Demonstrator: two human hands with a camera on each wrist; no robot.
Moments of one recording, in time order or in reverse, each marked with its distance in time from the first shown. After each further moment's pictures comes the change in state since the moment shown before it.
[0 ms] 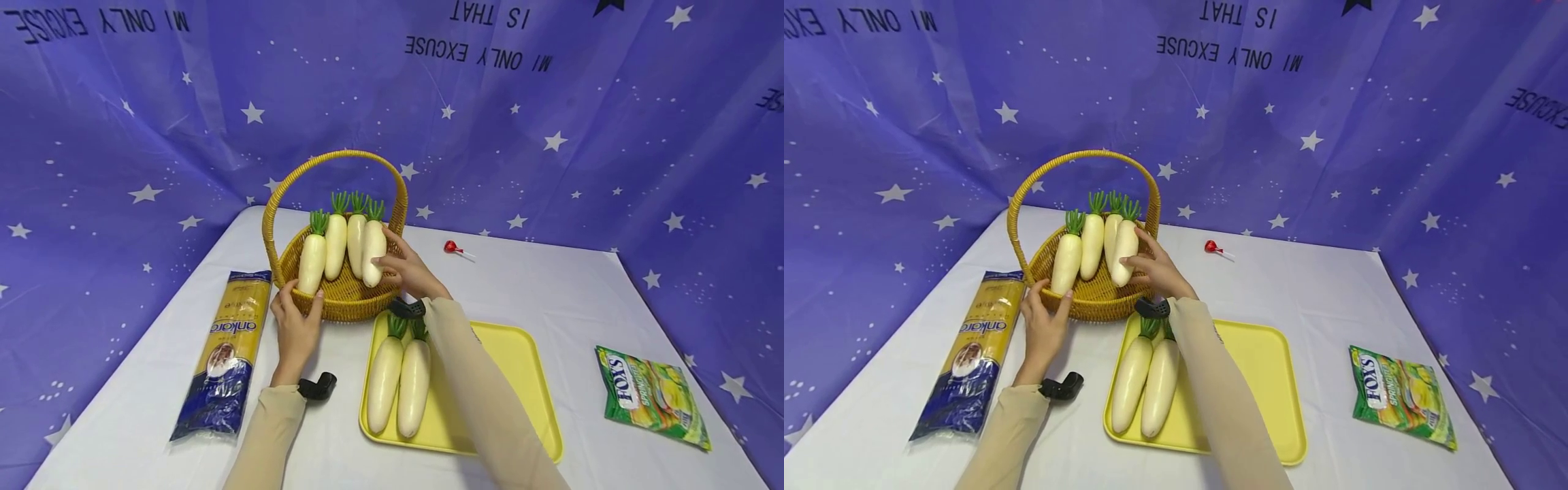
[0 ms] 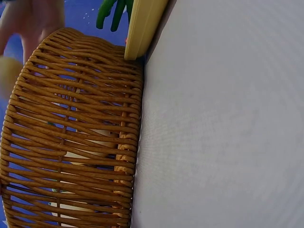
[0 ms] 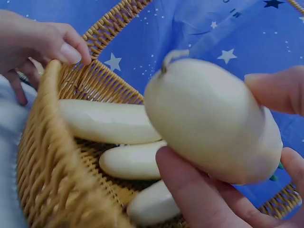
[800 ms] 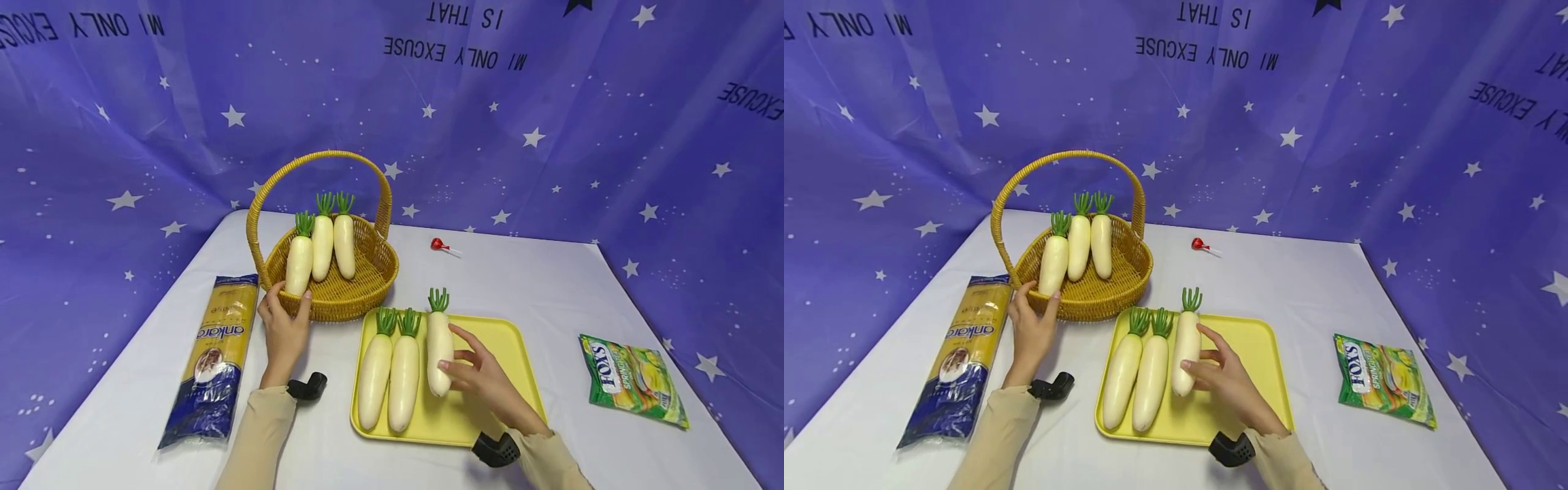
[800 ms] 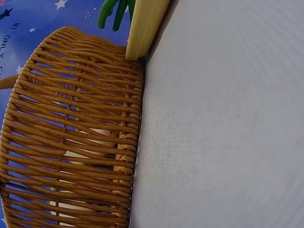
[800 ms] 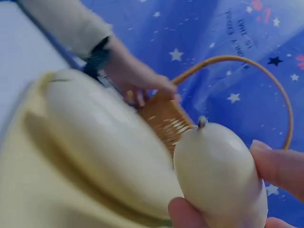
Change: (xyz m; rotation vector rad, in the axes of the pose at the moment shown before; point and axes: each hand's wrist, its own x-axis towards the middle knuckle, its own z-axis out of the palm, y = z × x) left_hand -0.002 0.002 0.001 0.013 -0.005 -0.016; right_hand -0.208 0.050 -0.036 -0.169 0.223 0.150
